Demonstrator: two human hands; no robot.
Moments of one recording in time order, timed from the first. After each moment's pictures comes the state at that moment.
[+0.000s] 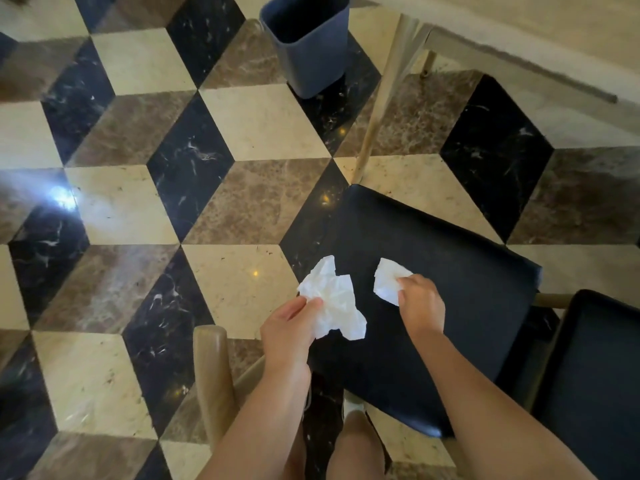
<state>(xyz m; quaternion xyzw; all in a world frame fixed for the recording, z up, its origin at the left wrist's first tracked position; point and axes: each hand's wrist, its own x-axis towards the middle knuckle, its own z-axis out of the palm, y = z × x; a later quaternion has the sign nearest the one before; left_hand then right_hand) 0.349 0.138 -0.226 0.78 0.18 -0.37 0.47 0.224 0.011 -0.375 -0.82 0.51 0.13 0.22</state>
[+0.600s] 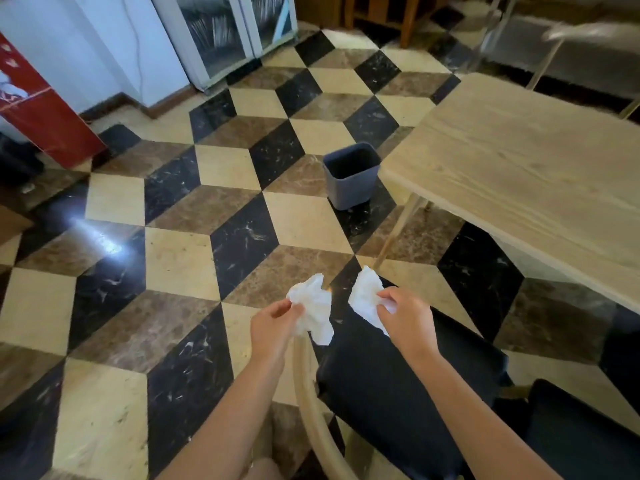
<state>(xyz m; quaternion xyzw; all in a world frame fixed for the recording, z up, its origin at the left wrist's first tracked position) 0.419 0.218 -0.054 0.79 0.10 -0.27 0.54 0.290 0.064 -0.081 -0.84 0.41 -0.10 0.34</state>
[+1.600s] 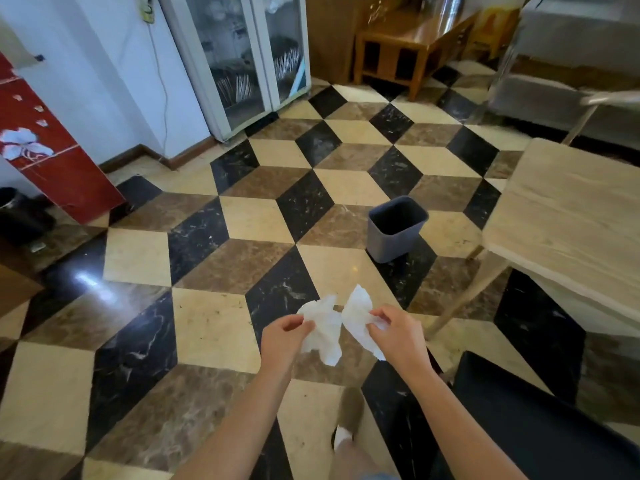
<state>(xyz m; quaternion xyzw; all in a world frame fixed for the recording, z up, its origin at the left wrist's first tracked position) 0.745 0.305 -0.053 0.80 -0.01 -0.29 0.52 0.612 0.170 -0.049 -0.82 0.42 -0.10 0.37</state>
